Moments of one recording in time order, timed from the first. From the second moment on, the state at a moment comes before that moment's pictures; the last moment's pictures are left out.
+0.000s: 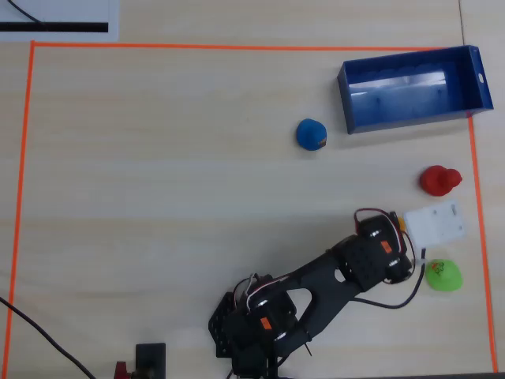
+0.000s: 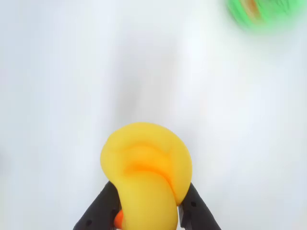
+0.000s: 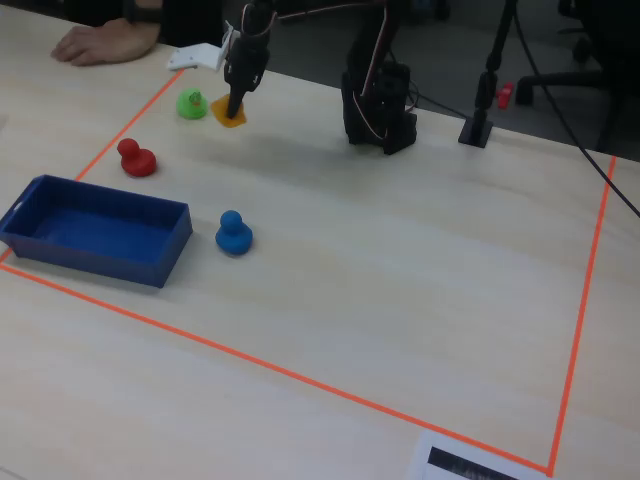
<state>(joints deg) 61.6 117.6 118.2 59.9 -72.9</state>
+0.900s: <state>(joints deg) 34.6 64.1 57.2 43.2 -64.2</state>
